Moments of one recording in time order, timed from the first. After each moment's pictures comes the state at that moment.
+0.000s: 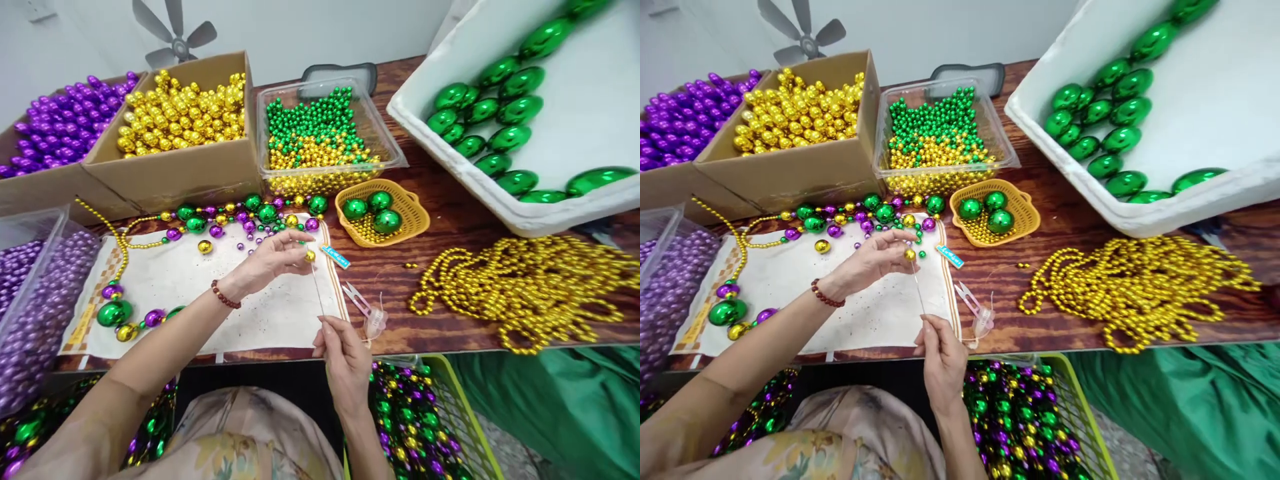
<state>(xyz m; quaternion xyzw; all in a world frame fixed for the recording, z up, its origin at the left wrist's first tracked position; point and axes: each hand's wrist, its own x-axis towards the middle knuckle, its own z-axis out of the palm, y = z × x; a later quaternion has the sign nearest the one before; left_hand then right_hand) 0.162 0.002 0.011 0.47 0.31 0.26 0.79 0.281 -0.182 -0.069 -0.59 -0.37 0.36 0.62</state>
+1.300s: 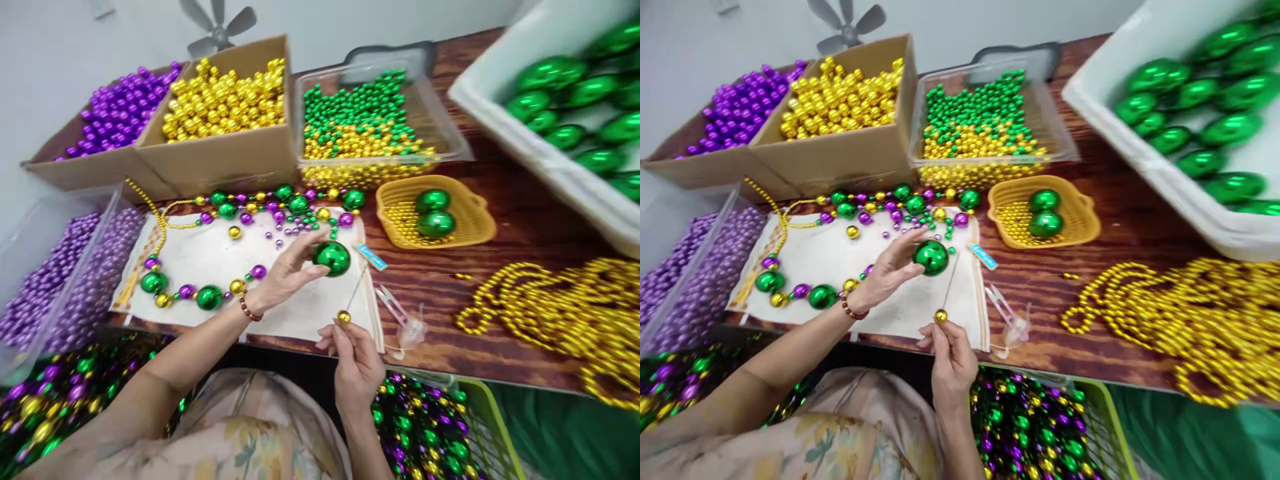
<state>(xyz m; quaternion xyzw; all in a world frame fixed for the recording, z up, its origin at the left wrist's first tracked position) 0.141 -0.027 -0.023 0.70 0.25 0.42 0.52 0.251 -0.183 -0.084 -0.53 -0.32 0.38 0.69</state>
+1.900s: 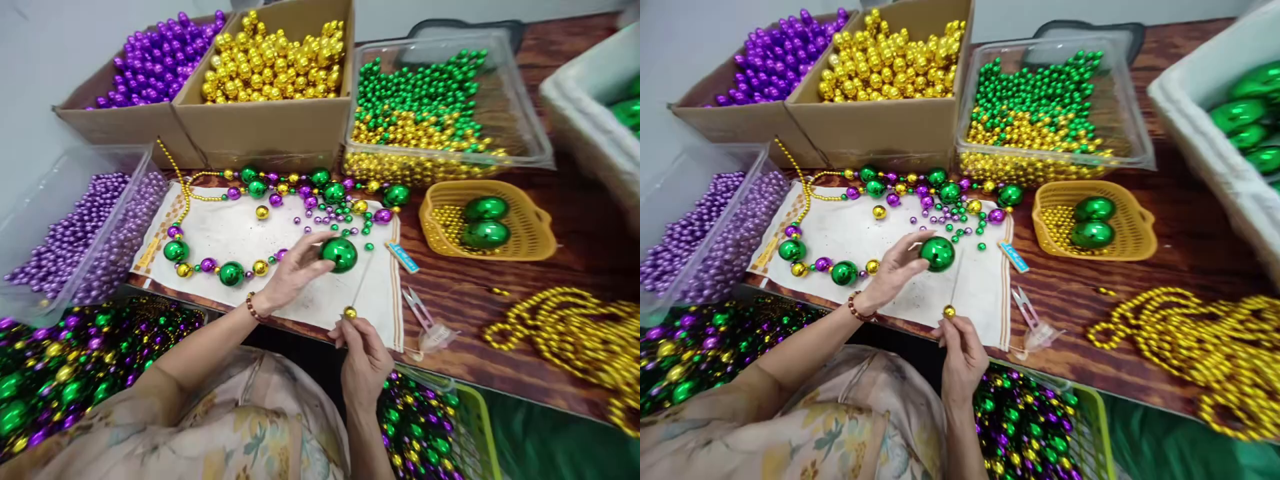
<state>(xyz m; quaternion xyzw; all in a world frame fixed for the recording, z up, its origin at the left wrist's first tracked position) 0.104 -0.059 -0.026 0.58 0.35 0.48 0.56 0.234 -0.184 -0.075 -0.56 -0.31 0.40 0.65</state>
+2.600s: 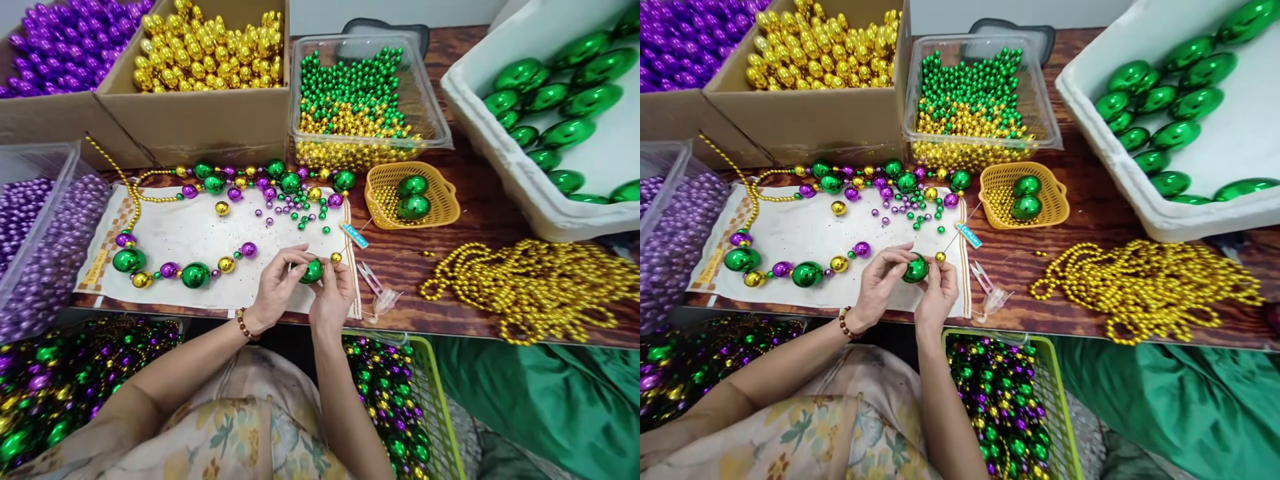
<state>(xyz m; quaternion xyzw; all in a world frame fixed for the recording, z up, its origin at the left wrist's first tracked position) 0.142 -0.100 -0.048 0.61 0.36 0.53 0.48 0.235 -0.119 -0.064 -0.53 -0.12 0.44 0.72</state>
